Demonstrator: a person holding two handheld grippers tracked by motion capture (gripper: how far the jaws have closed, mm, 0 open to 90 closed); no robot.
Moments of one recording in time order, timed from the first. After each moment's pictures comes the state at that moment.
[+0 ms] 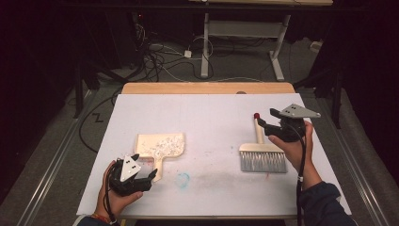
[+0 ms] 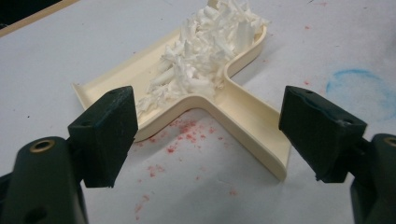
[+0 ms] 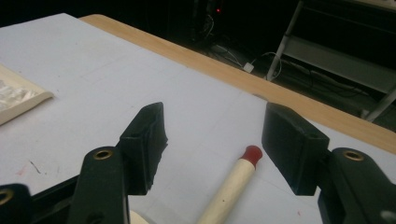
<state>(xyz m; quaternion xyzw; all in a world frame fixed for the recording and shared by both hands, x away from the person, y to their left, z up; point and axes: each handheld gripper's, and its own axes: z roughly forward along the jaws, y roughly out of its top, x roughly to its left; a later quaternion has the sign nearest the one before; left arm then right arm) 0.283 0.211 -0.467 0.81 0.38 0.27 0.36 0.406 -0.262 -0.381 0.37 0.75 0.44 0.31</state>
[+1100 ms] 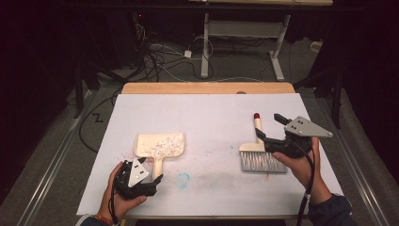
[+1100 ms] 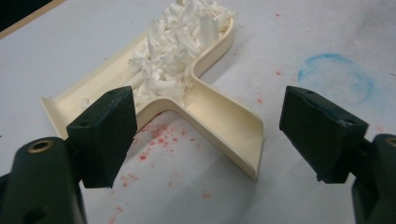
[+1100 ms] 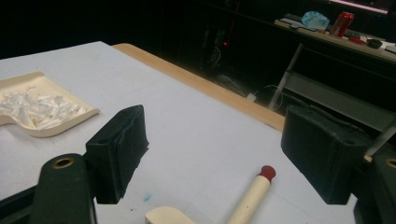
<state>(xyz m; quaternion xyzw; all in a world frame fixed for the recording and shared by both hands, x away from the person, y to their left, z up) 0.278 0.197 -0.470 0.83 0.33 0.28 0.35 0.347 -0.251 -0.362 0.32 0.75 0.48 0.34</state>
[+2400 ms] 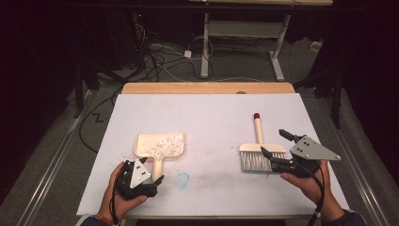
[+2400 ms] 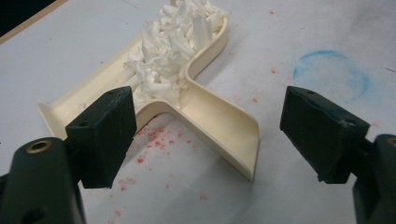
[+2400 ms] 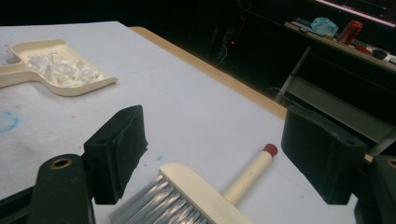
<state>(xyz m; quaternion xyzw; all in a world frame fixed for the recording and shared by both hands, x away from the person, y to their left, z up) 0.278 0.194 -0.469 0.84 0.32 0.28 0.34 0.309 -0.268 -0.382 0.28 0.76 0.46 0.35</state>
